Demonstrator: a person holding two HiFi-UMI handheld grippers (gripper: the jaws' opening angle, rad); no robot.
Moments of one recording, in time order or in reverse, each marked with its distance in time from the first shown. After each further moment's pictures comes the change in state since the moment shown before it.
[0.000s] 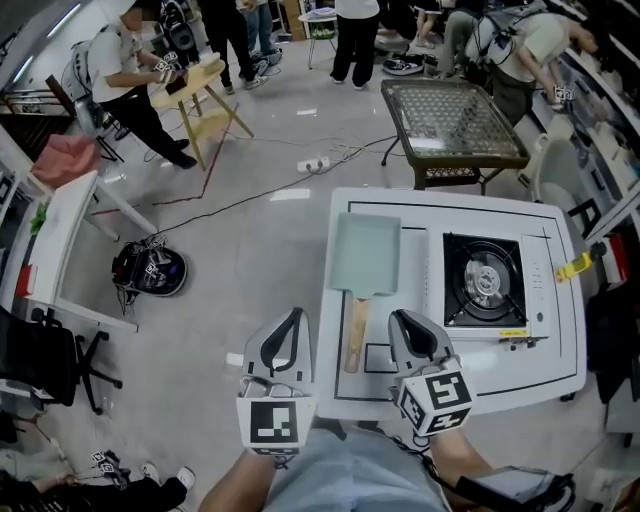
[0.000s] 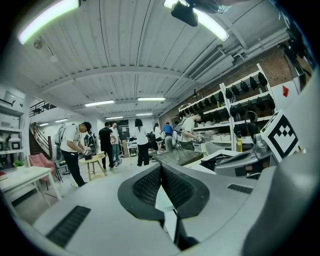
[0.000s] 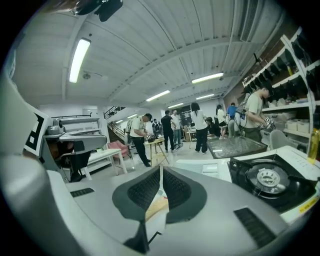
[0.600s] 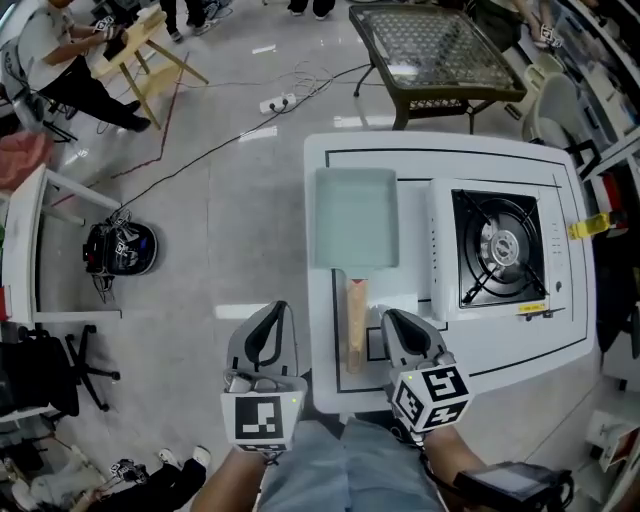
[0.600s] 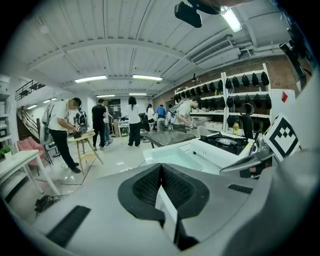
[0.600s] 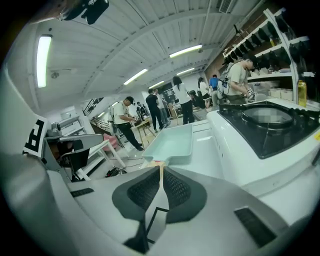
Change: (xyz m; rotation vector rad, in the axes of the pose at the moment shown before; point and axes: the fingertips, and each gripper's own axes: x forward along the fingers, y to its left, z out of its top) left arm 0.073 0.031 -0.102 -0.062 0.236 -0.127; right arm 0.060 -0.022 -0.104 0.236 0.239 -0.116
